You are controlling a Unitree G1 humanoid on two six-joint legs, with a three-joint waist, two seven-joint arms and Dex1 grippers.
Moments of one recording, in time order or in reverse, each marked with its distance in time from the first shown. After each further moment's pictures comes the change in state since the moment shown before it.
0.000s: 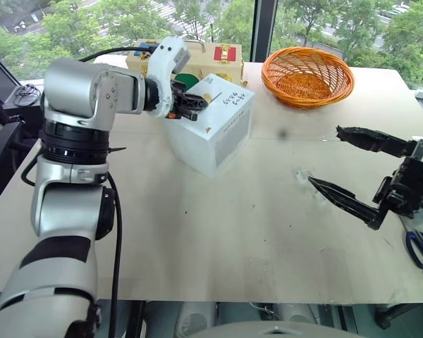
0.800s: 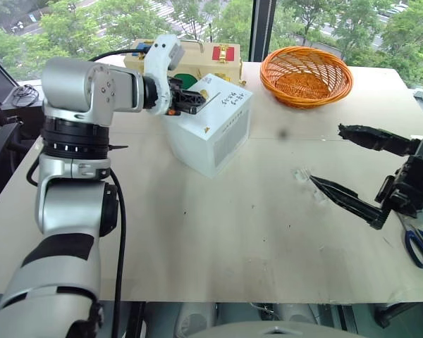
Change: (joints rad) left arm -0.019 -0.025 0.060 0.087 -0.034 0.004 0.069; right arm -0.001 0.000 -0.018 0.000 0.003 0.000 0.005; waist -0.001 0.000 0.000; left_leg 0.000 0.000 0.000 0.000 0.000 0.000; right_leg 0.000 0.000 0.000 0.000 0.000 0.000
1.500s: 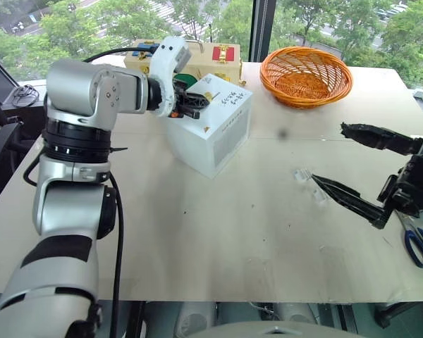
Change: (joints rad) left arm 0.012 0.013 -0.057 -0.052 -0.020 -0.025 -0.007; right arm 0.010 0.000 -0.020 -0.001 -0.001 0.004 0.006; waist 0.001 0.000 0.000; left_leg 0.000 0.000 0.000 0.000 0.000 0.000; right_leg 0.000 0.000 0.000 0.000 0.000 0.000
